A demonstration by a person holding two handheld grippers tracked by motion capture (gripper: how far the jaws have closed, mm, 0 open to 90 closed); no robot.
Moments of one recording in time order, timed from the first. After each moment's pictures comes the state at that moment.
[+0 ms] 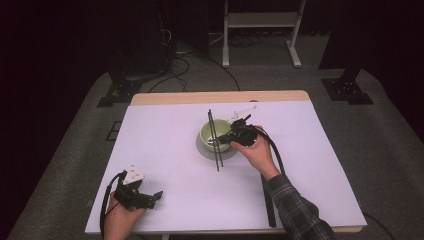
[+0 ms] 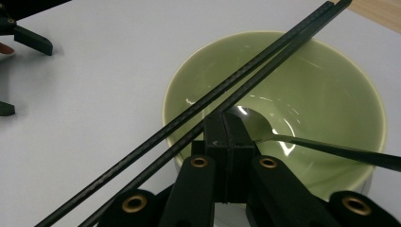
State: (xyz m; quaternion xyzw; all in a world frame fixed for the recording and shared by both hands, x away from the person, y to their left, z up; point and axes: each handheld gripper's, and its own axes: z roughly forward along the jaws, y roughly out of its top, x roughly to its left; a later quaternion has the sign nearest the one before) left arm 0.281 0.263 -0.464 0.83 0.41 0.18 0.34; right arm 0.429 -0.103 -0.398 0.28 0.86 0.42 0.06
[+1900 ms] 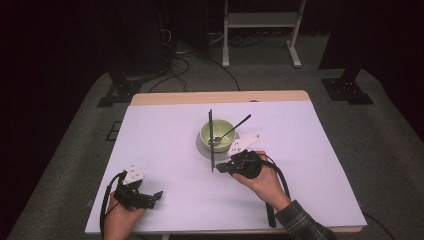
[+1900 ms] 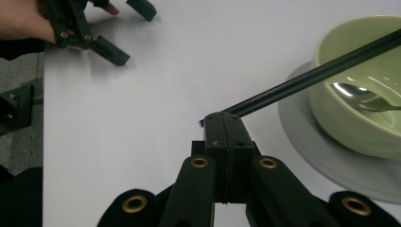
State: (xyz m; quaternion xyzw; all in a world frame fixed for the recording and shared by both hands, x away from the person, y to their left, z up) left arm 0.281 0.263 -0.463 0.83 0.41 0.18 0.34; right arm 0.329 -0.101 -0.390 0.20 0.88 0.42 0.06
